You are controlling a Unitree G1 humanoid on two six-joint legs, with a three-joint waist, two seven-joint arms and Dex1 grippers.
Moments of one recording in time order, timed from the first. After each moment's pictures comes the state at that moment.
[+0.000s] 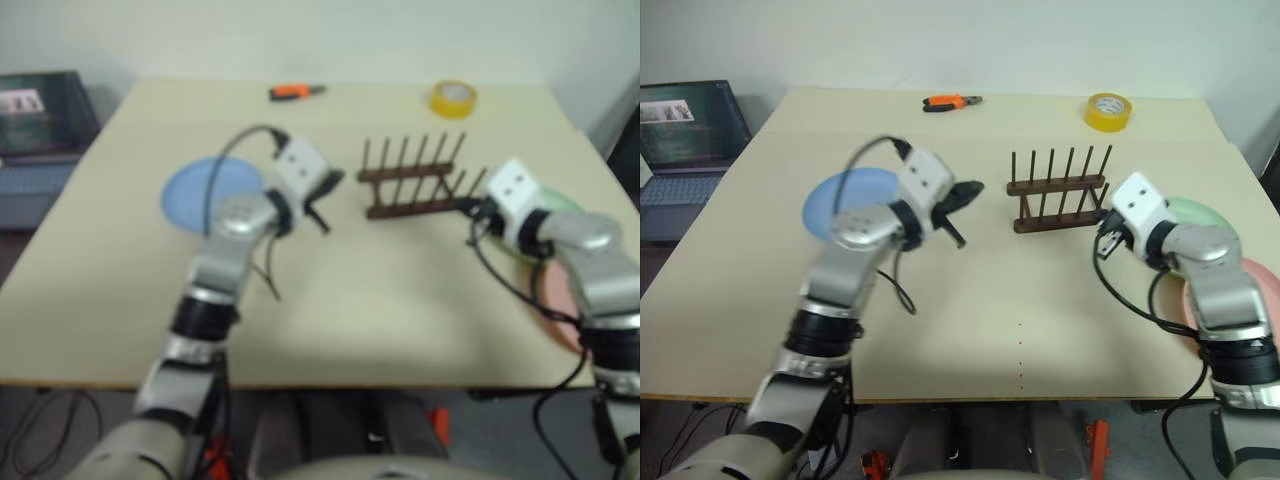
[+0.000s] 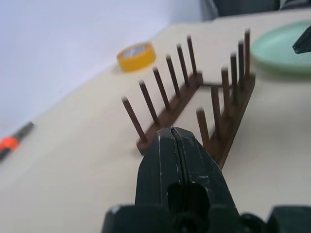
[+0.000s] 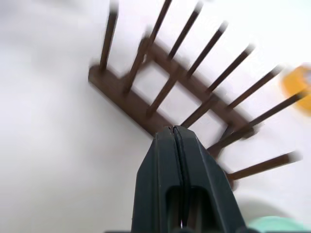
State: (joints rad) left arm -0.68 0.41 -0.11 -0.15 -0.12 0.51 -0.73; right arm -0.46 -0.76 -0.07 -0.30 0.14 0.70 0.77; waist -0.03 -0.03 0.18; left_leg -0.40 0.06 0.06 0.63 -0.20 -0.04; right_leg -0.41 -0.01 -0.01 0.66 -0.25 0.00
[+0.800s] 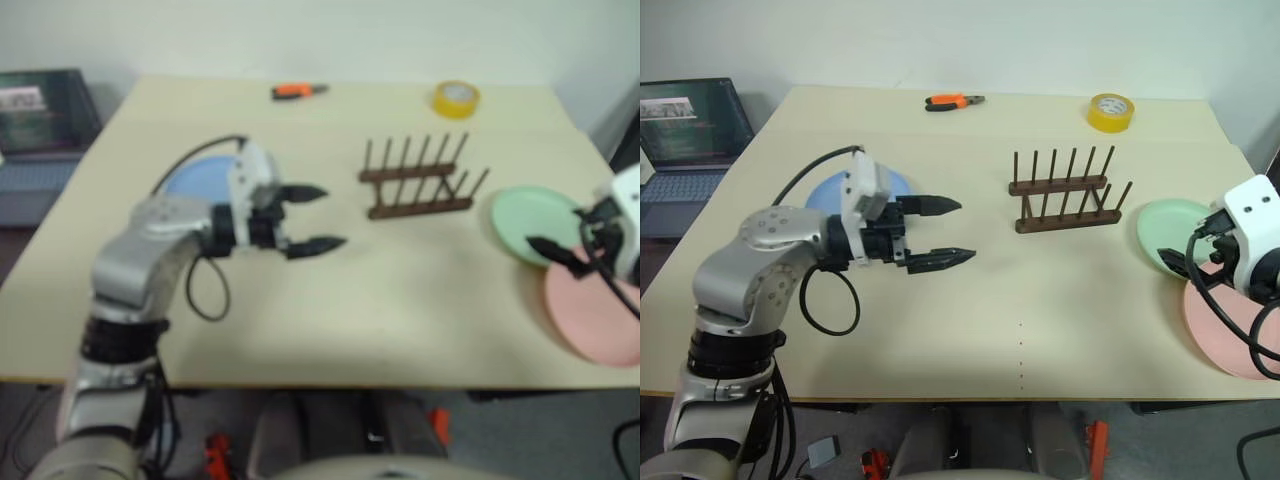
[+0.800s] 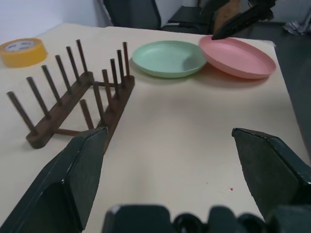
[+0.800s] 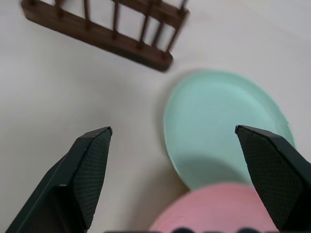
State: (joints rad) left arm -0.60 0.63 -0.08 -0.28 -0.49 0.66 -1.04; right arm -0.20 -0.95 -0.47 -0.64 0.31 1.38 0.65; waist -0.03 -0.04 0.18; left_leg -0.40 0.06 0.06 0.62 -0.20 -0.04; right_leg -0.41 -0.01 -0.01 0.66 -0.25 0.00
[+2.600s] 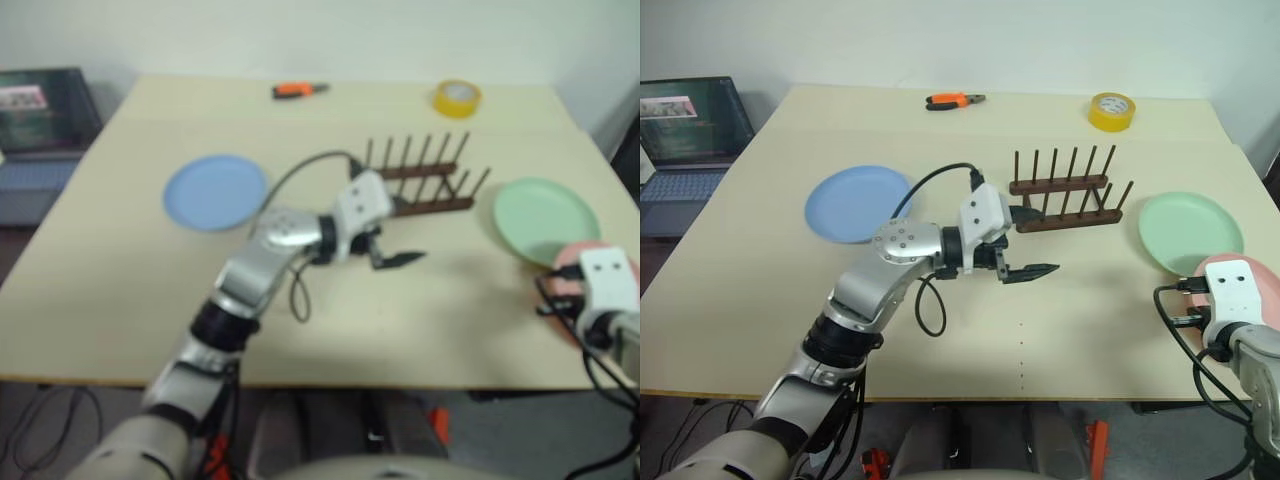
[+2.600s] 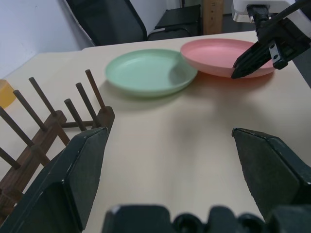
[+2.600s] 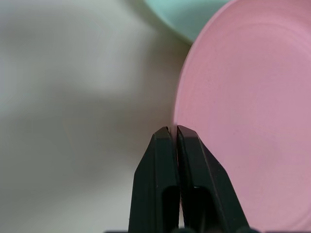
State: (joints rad) left arm -0.70 0.30 -0.36 -0.11 -0.18 0.47 -0.86; right arm -0.02 -0.67 -0.45 -0.74 0.26 1.57 0.30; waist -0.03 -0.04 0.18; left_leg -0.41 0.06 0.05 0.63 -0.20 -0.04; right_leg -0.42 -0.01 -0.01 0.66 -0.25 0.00
